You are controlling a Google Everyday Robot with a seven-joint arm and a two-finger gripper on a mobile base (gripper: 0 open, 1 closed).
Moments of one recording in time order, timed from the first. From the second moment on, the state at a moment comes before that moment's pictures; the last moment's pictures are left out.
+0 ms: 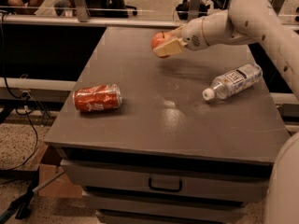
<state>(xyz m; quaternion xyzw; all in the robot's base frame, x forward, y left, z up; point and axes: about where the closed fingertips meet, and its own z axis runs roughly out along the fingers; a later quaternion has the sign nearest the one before) 0.743 -0.056 0.898 -0.47 0.71 0.24 0.46</state>
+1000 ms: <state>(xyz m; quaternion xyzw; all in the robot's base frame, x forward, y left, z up) 0.615 -0.046 0.904 -0.57 0.67 0.28 0.39</state>
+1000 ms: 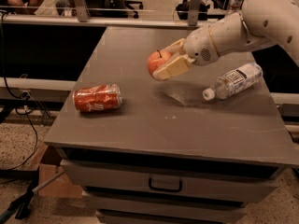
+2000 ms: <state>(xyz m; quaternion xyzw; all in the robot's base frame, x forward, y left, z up) 0.584 -0.025 0.908 -0.59 0.64 0.30 0.38</state>
